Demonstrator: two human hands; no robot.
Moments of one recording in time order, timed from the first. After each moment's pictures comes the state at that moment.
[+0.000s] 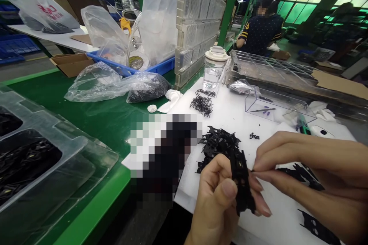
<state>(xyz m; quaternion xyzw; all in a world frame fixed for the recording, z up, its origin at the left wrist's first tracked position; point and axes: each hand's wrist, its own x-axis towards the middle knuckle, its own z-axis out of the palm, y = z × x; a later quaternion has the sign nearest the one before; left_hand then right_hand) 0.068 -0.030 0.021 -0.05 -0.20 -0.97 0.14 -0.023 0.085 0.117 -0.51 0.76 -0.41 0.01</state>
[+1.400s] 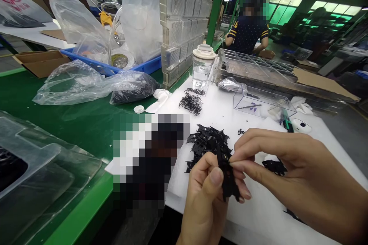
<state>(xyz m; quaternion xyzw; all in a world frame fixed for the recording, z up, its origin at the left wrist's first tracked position) 0.072 -0.030 0.032 0.06 -0.20 -0.97 0.13 -0.016 0.076 0.120 -0.42 0.79 -0.42 0.12</state>
